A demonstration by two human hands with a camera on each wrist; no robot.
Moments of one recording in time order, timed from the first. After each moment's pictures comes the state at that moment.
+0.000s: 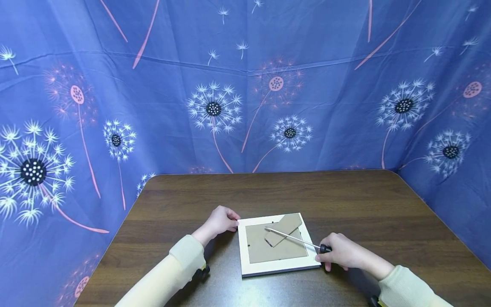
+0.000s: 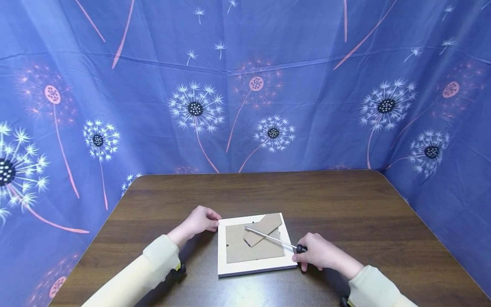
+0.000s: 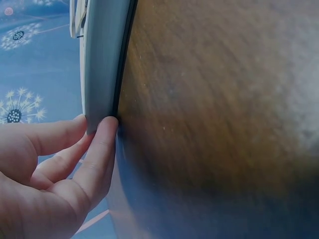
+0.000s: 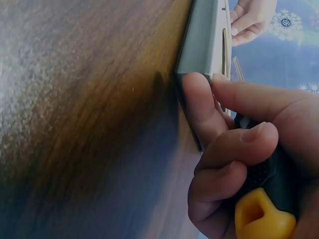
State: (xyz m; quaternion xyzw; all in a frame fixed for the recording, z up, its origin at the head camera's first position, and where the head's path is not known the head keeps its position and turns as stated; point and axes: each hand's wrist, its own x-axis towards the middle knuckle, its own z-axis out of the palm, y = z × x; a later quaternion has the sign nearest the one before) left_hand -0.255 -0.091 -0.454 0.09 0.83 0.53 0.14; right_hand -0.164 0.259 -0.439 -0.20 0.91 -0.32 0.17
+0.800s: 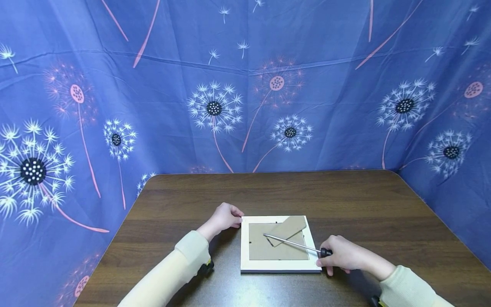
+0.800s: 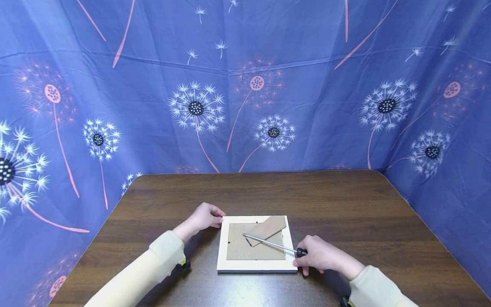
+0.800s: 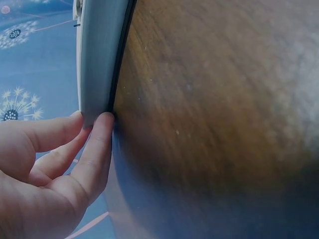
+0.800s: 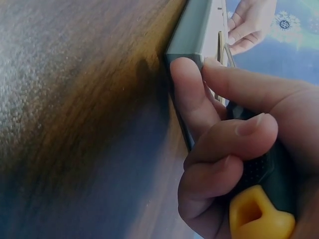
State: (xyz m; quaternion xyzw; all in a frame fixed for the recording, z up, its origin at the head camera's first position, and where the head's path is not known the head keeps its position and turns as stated) left_hand -0.267 -0.083 -0.456 0.10 0.83 0.53 0.14; right_hand -0.162 0.259 -0.438 -0.21 0.90 -0.31 0.21
